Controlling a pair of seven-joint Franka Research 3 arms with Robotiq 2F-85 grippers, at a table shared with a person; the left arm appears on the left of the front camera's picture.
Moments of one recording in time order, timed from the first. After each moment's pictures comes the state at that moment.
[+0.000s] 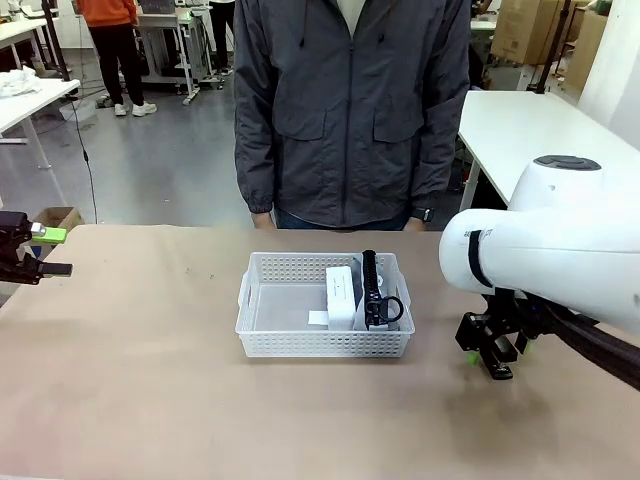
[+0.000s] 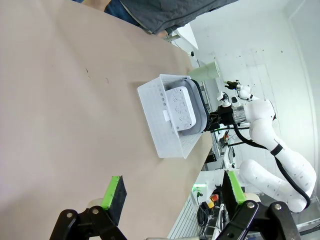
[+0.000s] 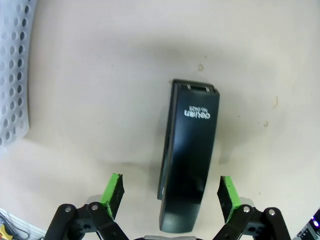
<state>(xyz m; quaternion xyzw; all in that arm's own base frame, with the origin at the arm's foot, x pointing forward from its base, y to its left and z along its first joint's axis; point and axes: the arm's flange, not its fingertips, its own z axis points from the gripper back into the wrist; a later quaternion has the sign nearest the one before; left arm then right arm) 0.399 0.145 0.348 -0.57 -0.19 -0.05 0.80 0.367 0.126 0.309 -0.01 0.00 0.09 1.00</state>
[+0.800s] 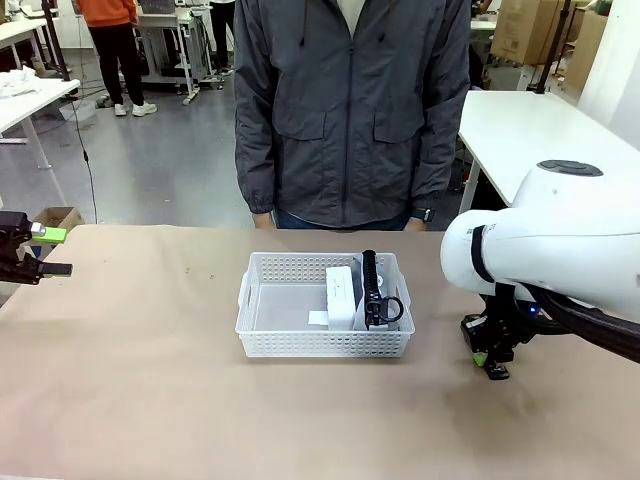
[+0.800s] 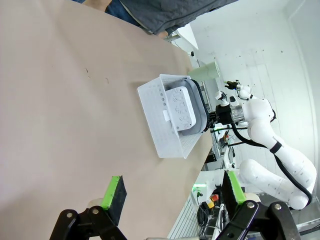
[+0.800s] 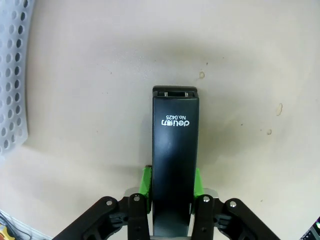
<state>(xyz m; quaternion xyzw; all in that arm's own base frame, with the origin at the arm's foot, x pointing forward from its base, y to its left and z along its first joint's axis) 0.399 0.145 0.348 -0.57 -0.19 -0.05 0.80 0.371 0.124 0.302 -0.01 0.00 0.08 1.00</state>
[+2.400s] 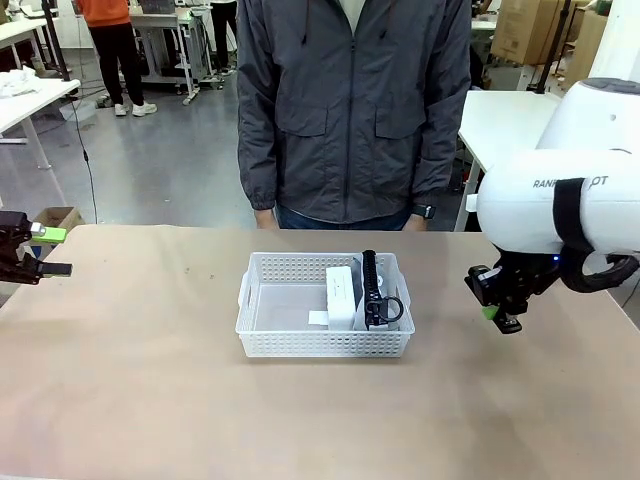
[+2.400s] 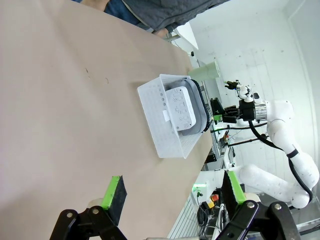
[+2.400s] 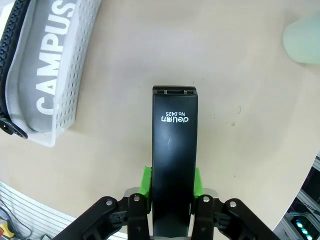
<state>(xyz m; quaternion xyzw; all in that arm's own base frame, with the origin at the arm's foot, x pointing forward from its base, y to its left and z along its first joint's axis) 0.399 0.145 0.349 -0.57 -0.19 -0.05 0.80 0.363 0.130 0.401 -0.01 -0.06 0.10 0.99</state>
